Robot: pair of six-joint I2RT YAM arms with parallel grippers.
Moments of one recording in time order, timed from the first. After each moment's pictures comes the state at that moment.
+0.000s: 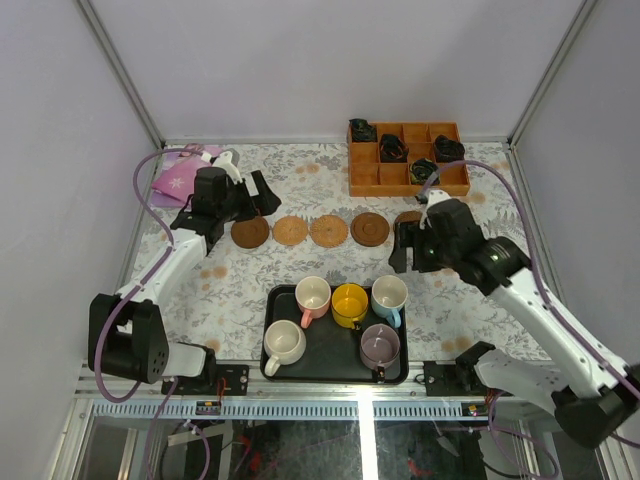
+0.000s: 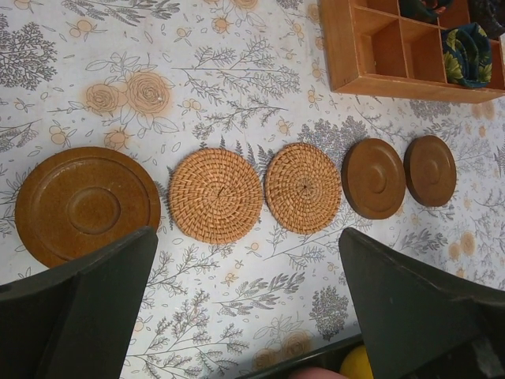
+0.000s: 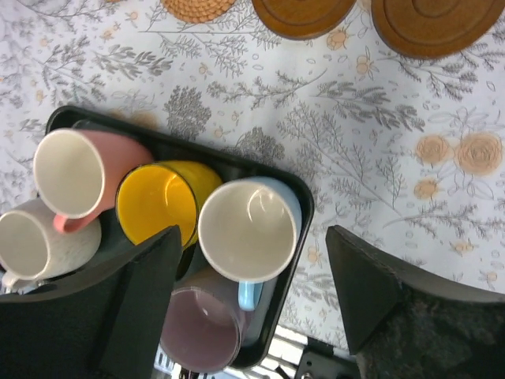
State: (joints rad) left arm -0.17 1.35 0.96 -0.12 0.23 -0.43; right arm 0.58 1.05 1.06 -0.84 0.03 0.39
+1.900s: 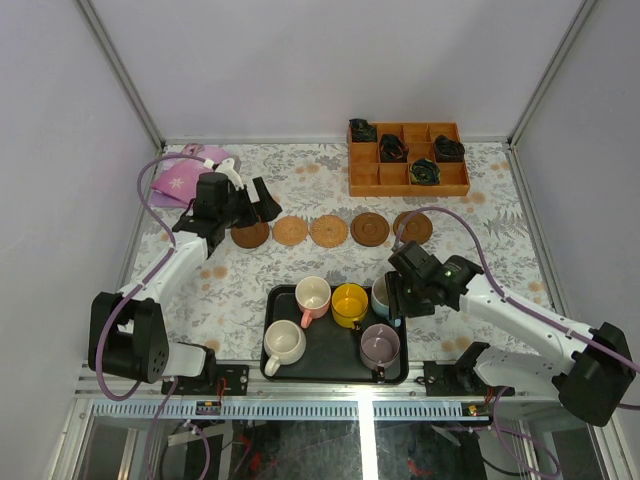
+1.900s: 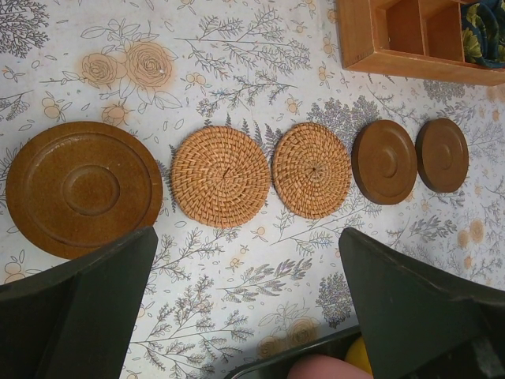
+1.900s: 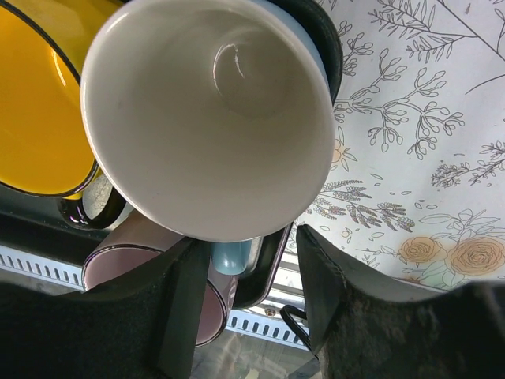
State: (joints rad) left arm -0.17 1.36 0.92 -0.13 0.25 -0.44; right arm 0.79 1.10 0.80 -0.92 0.03 0.63
